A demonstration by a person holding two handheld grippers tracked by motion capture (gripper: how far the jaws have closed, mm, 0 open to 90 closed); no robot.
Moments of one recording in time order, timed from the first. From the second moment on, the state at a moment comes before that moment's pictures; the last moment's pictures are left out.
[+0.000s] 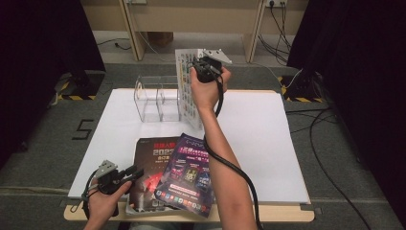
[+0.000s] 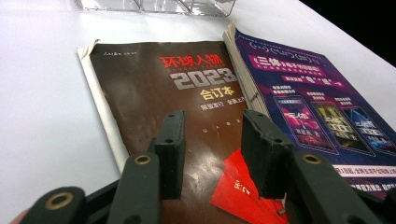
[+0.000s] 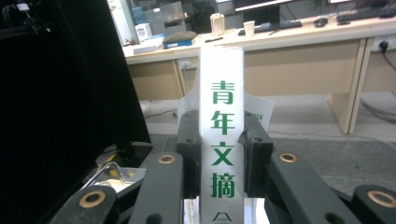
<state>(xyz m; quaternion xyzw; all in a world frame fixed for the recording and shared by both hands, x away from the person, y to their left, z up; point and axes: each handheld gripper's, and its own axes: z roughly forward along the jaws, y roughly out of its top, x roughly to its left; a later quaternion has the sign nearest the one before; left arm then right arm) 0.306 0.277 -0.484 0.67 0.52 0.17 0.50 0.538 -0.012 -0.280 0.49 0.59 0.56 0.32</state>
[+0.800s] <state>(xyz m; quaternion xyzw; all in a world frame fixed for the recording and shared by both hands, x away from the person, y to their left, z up) 0.304 0.276 -0.486 0.67 0.52 0.17 0.50 0.490 -0.003 -0.317 0.46 0.61 0.56 0.31</state>
